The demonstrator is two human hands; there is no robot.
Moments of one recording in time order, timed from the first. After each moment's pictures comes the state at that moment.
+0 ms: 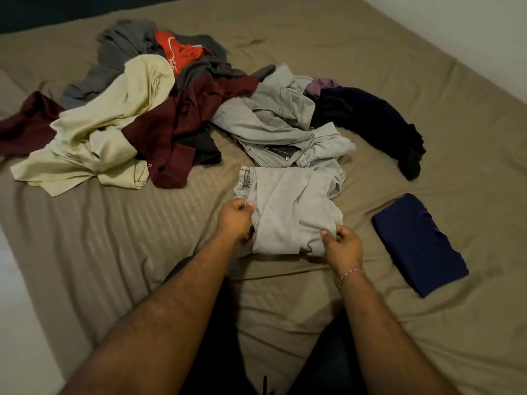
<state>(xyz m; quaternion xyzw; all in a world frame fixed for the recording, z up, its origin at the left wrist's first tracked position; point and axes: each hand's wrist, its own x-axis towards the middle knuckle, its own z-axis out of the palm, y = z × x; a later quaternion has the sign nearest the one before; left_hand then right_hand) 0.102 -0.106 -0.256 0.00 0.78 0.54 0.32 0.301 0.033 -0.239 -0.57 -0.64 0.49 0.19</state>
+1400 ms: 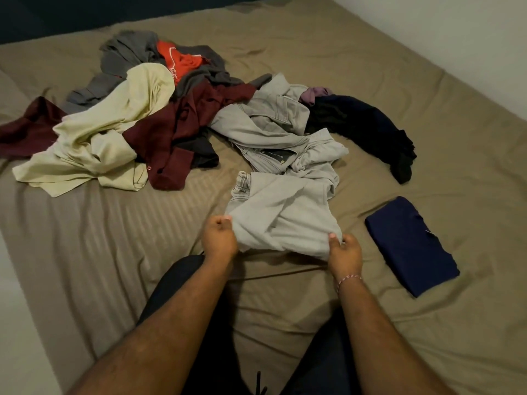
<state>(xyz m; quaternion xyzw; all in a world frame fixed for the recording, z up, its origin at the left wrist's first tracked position) 0.135 -0.143 -0.252 -0.08 0.80 0.57 0.17 0.324 0.038 -0.252 -0.59 -0.63 0.45 0.21</state>
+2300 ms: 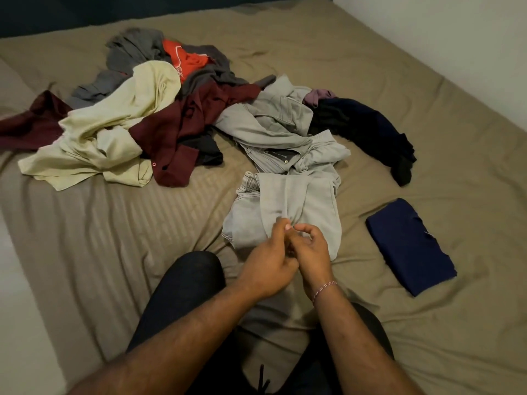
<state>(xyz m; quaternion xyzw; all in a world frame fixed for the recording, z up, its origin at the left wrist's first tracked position) 0.214 -0.151 -0.186 0.40 0.78 0.41 0.26 0.284 -0.041 -0.207 -0.46 -0.57 0.66 0.18</state>
